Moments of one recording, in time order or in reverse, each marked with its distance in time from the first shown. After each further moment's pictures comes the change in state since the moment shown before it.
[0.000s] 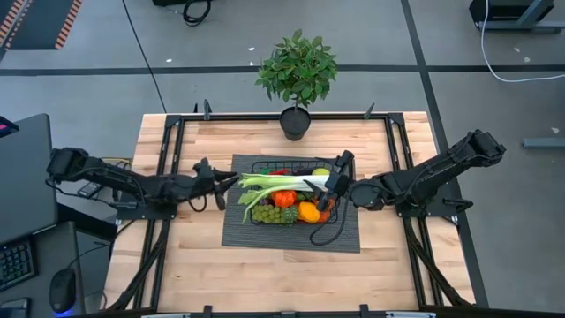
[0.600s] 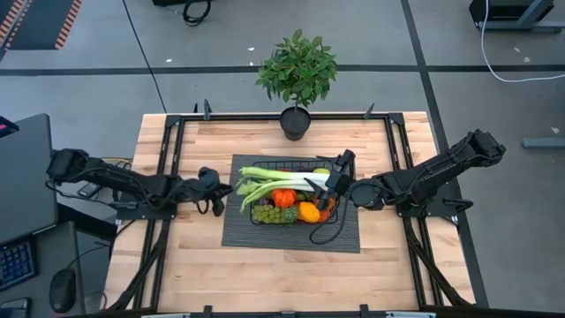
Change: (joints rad) left arm 0.038 0.024 0.000 -0.378 0.170 -0.223; right arm -0.002 -0.002 0.000 0.007 0.022 -0.011
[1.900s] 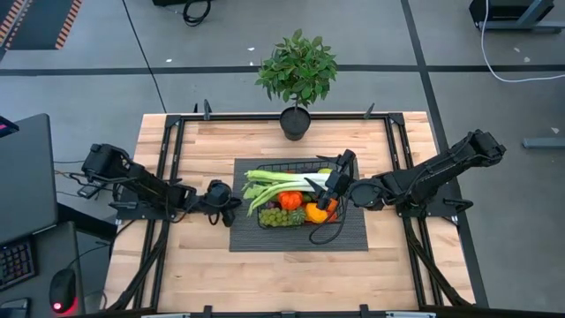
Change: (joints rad) left arm -0.148 0.577 0.005 0.401 -0.015 -0.264; right arm 0.000 -0.001 0.000 -0.007 0.008 -0.011
